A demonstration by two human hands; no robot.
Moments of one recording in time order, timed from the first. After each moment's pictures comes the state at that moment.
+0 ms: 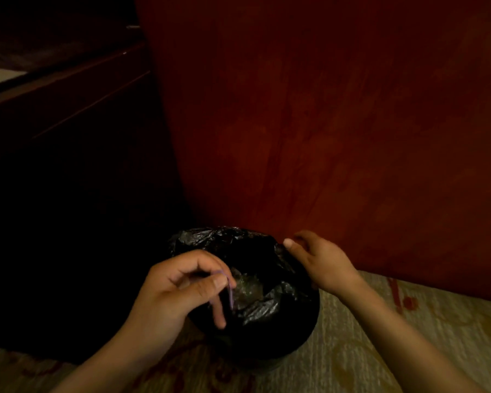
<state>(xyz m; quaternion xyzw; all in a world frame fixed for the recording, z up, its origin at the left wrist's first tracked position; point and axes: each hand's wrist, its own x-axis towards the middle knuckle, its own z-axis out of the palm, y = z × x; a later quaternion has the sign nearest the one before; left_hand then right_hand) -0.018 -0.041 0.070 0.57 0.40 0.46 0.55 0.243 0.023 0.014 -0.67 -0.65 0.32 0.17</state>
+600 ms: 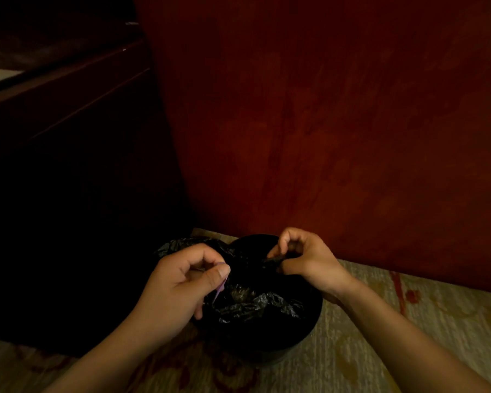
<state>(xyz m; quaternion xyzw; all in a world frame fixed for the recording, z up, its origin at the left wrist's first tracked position) -0.021 -0.035 0.061 0.61 0.48 0.39 0.49 0.222 0.014 0.002 -0.48 -0.55 0.56 0.39</state>
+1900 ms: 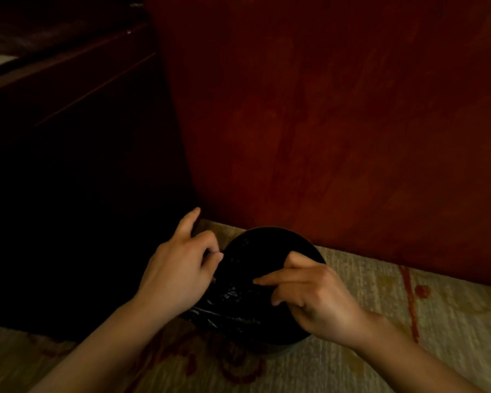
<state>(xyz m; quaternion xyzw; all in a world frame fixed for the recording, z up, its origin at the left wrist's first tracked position) -0.036 -0.004 0.041 0.76 0.62 0.12 0.17 0.210 -0.029 -0.011 -0.33 -0.88 0.11 0.32</state>
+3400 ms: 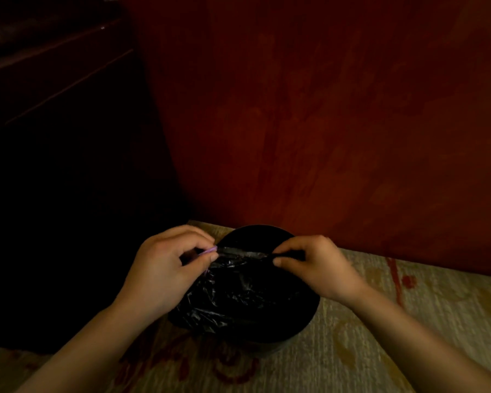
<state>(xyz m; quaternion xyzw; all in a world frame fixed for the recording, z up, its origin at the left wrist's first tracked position) -0.039 -0.003 0.037 0.77 0.50 0.32 0.23 0.234 -0.005 0.007 -0.58 -0.71 0.33 0.22</state>
